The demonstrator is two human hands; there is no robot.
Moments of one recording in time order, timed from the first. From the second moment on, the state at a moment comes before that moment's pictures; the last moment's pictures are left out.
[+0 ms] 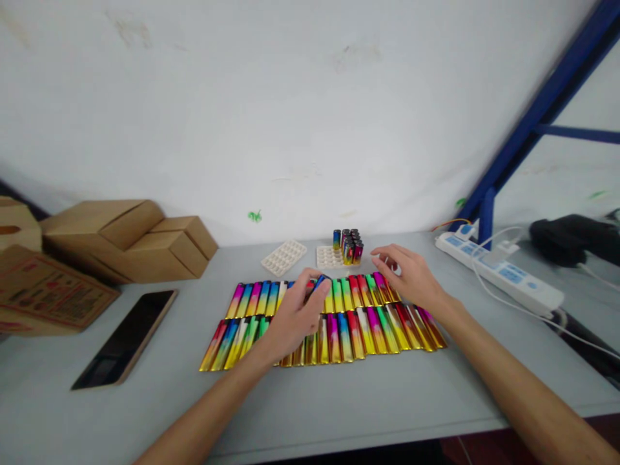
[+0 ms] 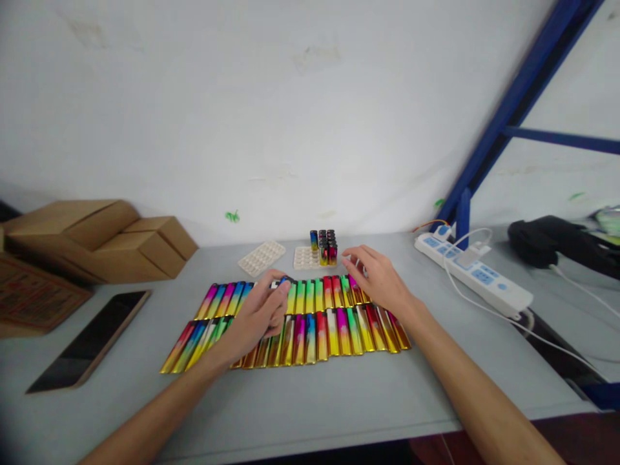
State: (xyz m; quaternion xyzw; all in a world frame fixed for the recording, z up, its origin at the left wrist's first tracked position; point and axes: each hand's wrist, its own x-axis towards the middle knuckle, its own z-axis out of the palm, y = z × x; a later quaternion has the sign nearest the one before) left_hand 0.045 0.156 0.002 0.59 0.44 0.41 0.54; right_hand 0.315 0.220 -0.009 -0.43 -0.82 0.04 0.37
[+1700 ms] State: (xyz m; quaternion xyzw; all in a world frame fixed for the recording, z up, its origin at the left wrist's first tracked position) left_hand 0.060 0.322 -0.012 0.81 0.41 0.36 0.22; right_hand 0.339 0.237 -0.018 -0.46 -0.81 0.03 0.36
